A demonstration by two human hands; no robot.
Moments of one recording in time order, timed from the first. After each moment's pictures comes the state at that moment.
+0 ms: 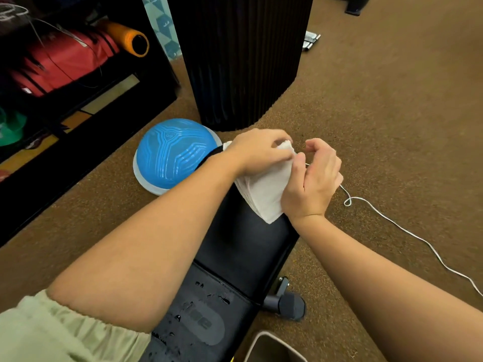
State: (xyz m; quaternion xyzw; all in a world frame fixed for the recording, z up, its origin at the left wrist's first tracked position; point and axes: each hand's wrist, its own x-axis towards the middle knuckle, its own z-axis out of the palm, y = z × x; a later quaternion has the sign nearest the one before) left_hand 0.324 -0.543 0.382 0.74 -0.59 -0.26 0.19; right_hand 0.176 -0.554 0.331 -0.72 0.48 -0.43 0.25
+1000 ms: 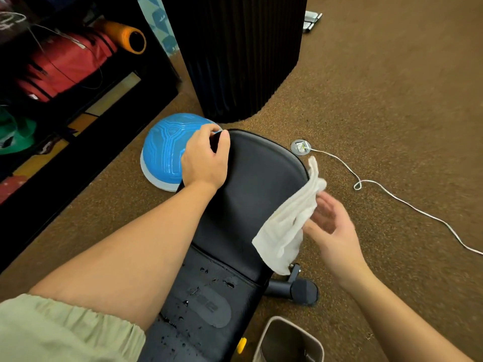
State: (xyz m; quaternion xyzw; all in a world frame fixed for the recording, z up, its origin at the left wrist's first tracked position) left_hand 0.343 -0.476 0.315 0.85 -0.34 -0.04 0.40; right_hand 0.065 -0.498 0.306 -0.55 0.46 -0.26 0.64
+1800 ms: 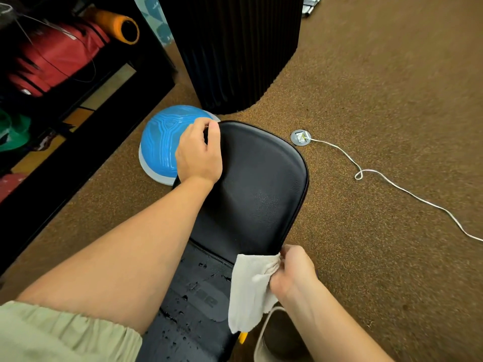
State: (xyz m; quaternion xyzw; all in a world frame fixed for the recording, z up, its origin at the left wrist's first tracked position) left_hand 0.343 -0.477 0.309 0.85 -0.33 -0.03 0.42; right_hand 0.124 -0.435 0.275 0.08 0.66 -0.20 0.72
